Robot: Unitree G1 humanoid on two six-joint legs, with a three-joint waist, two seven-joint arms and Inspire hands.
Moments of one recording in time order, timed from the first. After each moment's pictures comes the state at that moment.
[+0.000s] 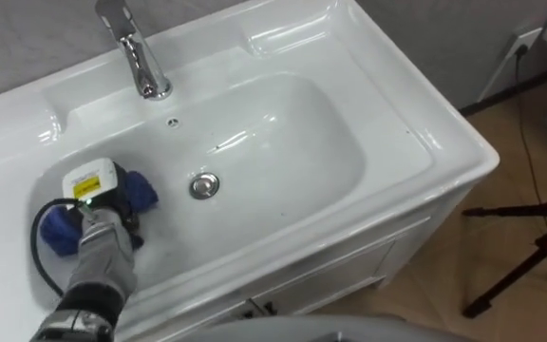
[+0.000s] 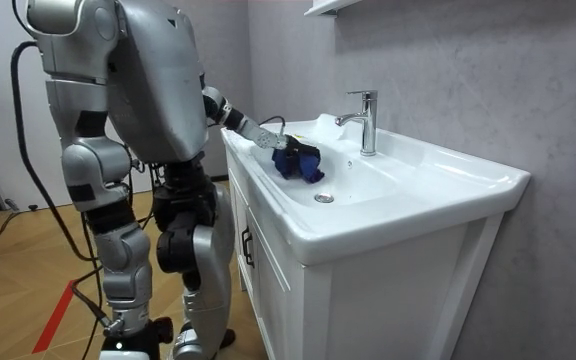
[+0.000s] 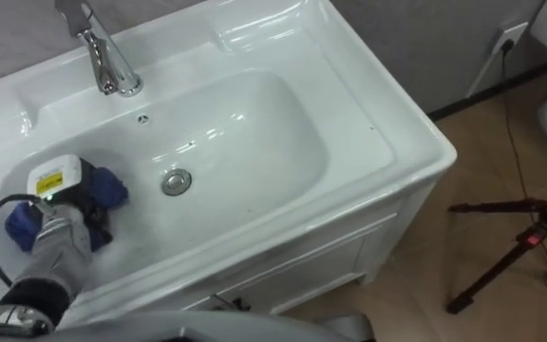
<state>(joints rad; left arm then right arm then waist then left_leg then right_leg) -0.18 0.27 -0.09 0.85 0.90 0.28 0.27 0.15 -0.26 -0.08 1.23 -0.09 0.21 -0.19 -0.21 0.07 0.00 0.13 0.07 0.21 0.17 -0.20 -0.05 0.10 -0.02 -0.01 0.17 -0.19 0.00</state>
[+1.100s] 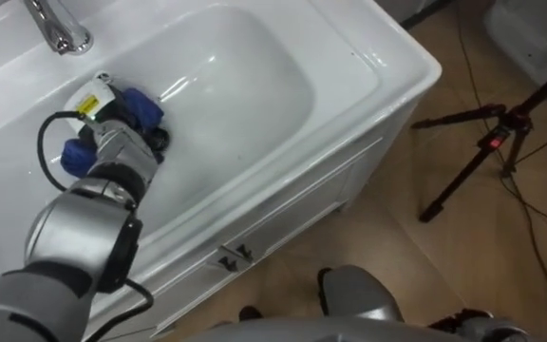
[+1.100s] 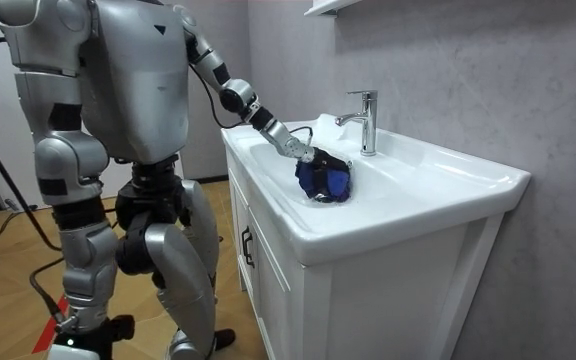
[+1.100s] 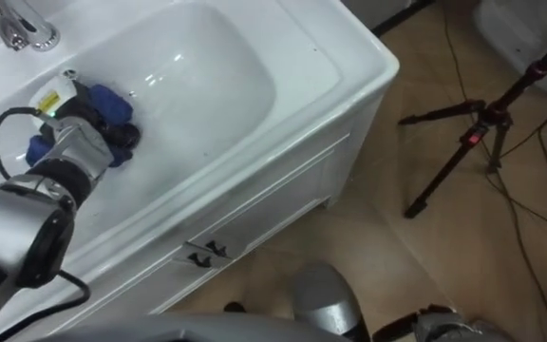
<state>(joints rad) -0.69 0.20 -0.25 1.29 0.37 0.29 0.45 -0.12 -0.25 0.11 1.40 0.04 0.24 -0.20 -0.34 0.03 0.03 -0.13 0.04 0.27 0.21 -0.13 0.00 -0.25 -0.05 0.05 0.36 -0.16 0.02</state>
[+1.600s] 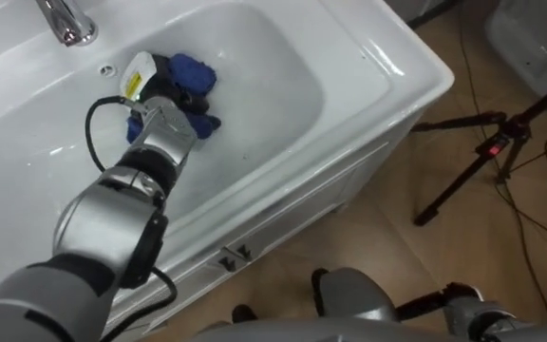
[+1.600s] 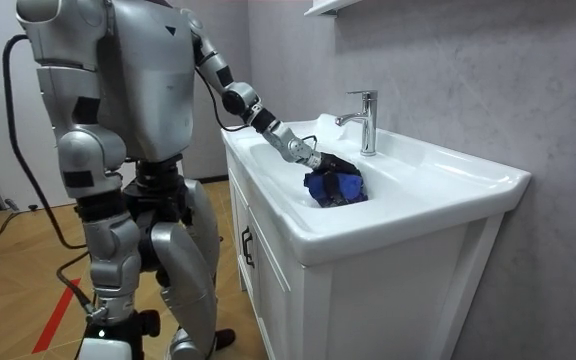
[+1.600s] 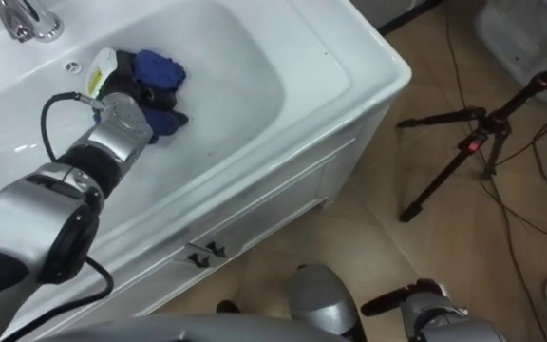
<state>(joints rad) -0.72 0.12 -0.26 1.19 0.18 0.16 0.46 -0.15 -0.23 0.18 1.40 0.13 0.16 -0.23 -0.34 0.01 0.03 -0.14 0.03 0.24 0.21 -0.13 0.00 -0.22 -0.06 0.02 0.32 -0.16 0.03</state>
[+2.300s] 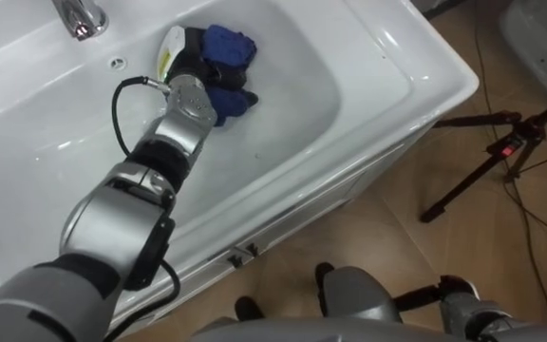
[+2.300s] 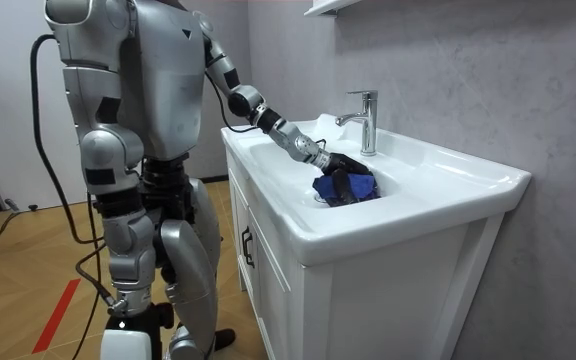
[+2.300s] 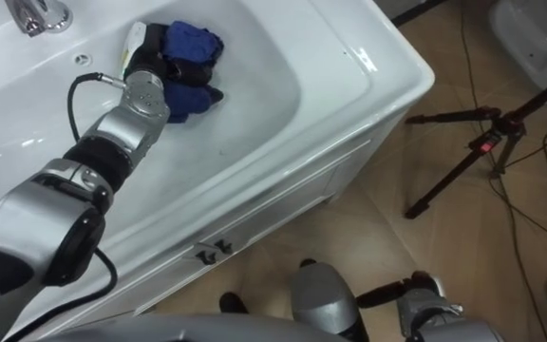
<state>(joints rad) -0.72 0.11 -0.32 1.04 0.09 0.14 0.36 -0.15 -0.22 0.18 1.40 0.16 0.11 -0.23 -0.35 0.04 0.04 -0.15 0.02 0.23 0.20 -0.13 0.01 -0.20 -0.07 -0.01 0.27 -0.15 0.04</state>
